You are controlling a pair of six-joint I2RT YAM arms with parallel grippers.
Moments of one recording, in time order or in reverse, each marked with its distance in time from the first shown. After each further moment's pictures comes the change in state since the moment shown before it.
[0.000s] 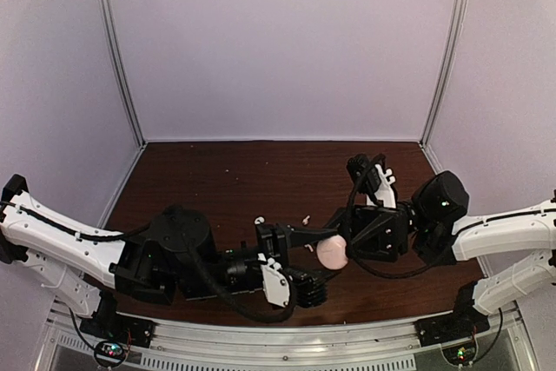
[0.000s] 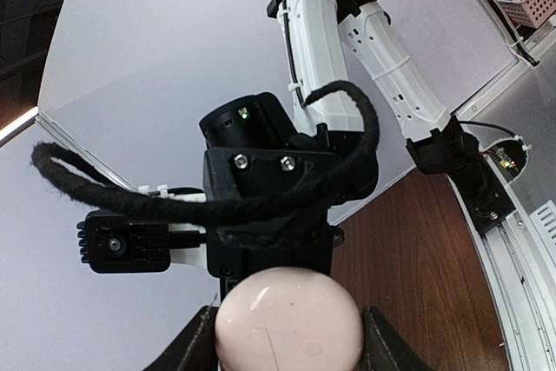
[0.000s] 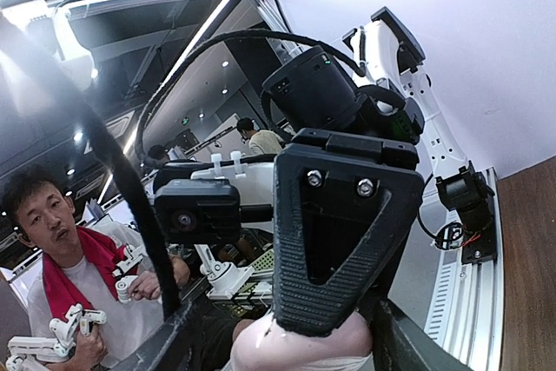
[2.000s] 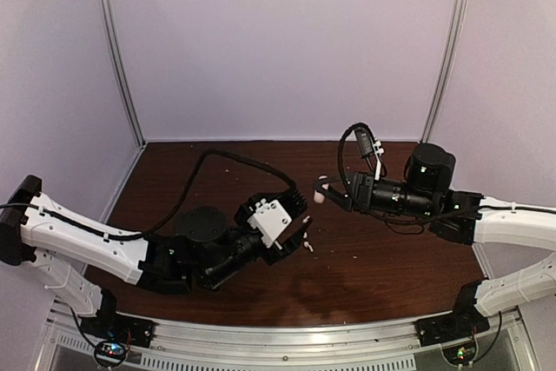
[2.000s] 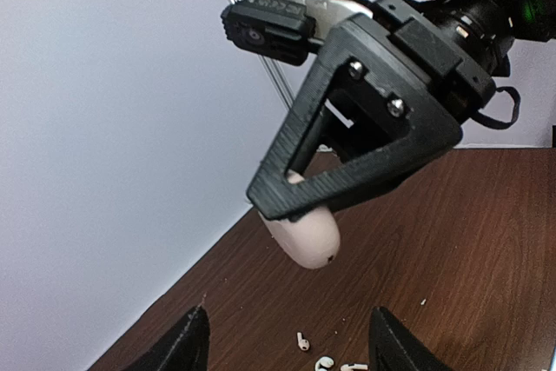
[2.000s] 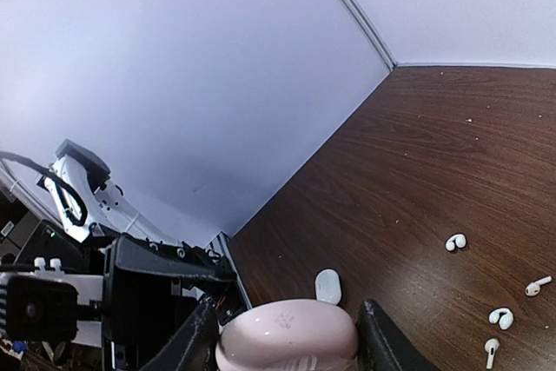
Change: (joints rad) left arm 0.142 0.057 -0.111 0.152 -0.373 -0.439; right arm -0.108 -0.128 0.163 -0.890 0.695 -0.421
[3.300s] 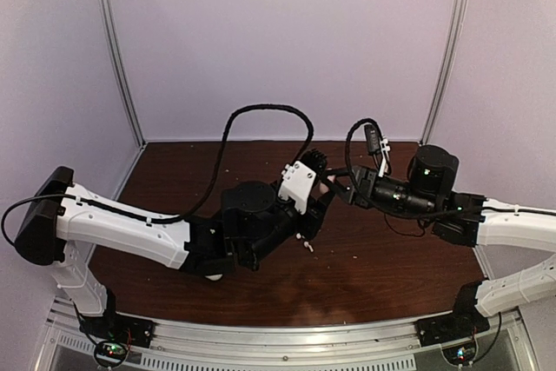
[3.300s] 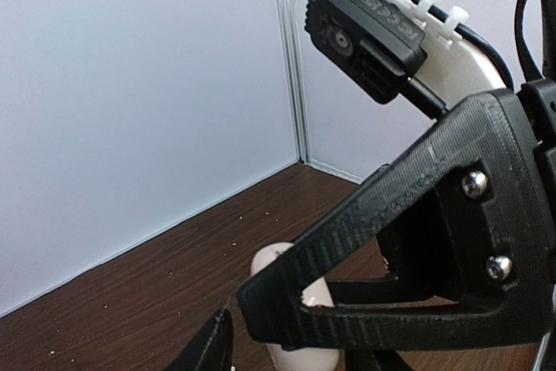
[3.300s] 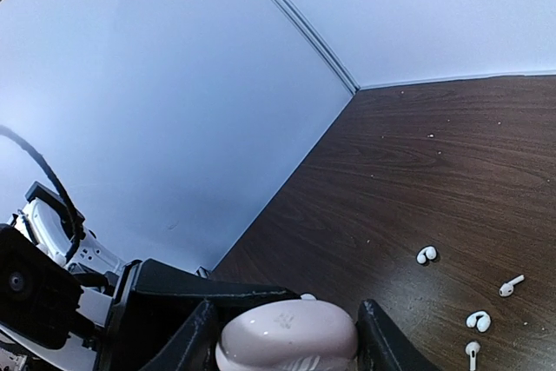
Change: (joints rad) left arm 0.085 0.249 0.266 -0.017 0.014 -0.336; right arm 0.018 -0.025 -0.012 -0.005 0.185 0.055
